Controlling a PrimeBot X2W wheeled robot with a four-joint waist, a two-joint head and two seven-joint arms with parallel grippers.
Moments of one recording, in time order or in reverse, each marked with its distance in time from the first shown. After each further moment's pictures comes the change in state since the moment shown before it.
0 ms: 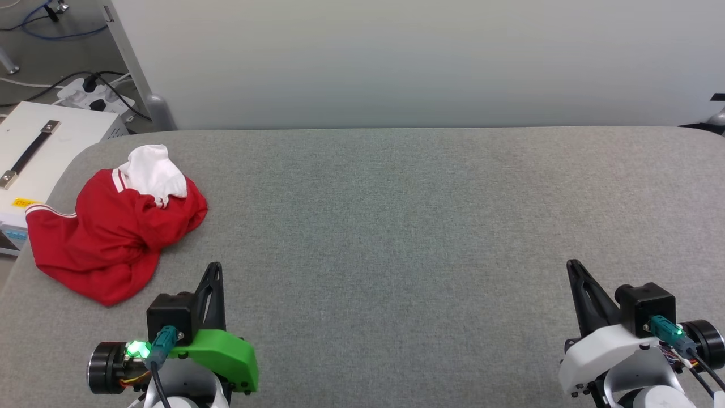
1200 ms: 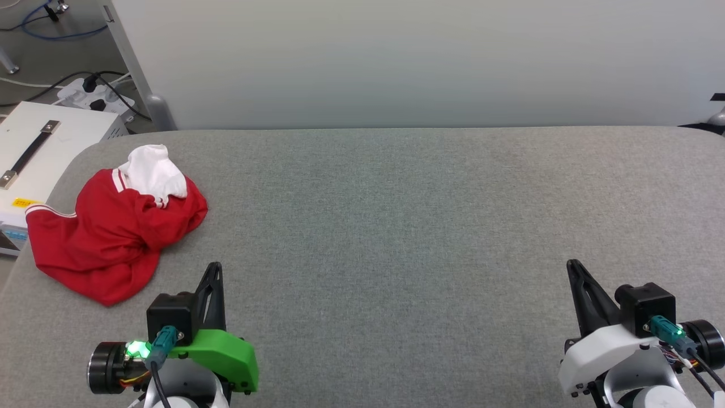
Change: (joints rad) left arm 0.000 0.000 0.000 0.000 0.000 0.000 0.000; right arm 0.000 0.000 0.000 0.000 0.000 0.000 0.000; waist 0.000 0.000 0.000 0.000
